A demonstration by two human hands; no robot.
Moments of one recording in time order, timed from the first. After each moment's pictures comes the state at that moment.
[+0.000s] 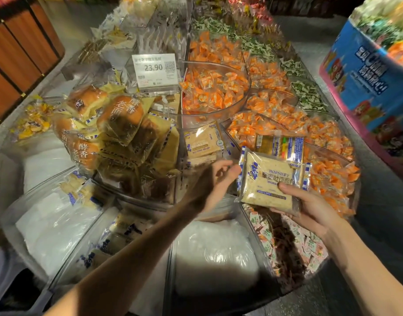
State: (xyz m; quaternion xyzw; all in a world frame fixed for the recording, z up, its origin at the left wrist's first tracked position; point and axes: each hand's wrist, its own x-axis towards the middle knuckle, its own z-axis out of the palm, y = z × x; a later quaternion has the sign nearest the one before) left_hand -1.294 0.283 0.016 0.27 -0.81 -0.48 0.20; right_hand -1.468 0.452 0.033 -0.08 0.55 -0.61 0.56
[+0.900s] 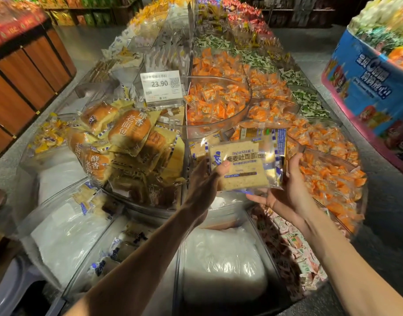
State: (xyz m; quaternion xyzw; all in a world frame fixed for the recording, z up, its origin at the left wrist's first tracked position) left_hand -1.288 0.287 0.039 0.29 -0.61 -0.66 0.31; right_hand -1.435 0.403 0.050 -0.14 0.48 -0.67 0.55
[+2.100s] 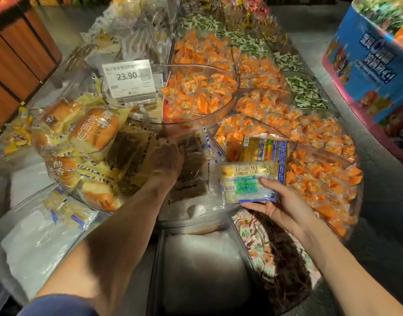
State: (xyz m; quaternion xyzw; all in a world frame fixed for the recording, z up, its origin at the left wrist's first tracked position) left_hand -1.357 0.163 -0.024 0.52 -0.85 -0.04 0.11; right_hand -1.496 0.415 0.018 -0.01 0.48 -0.66 0.57
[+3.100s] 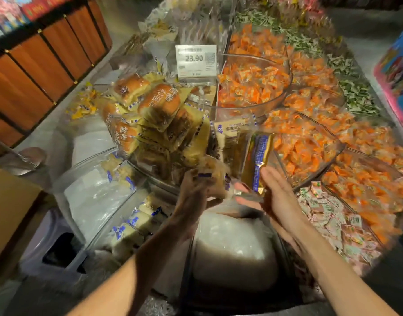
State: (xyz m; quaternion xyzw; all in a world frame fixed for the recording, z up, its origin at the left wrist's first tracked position) left_hand -1.215 0.300 0.012 0.43 -0.43 -0.73 0.30; right_hand -1.374 0.386 0.024 -0.17 0.53 -0.65 0.52
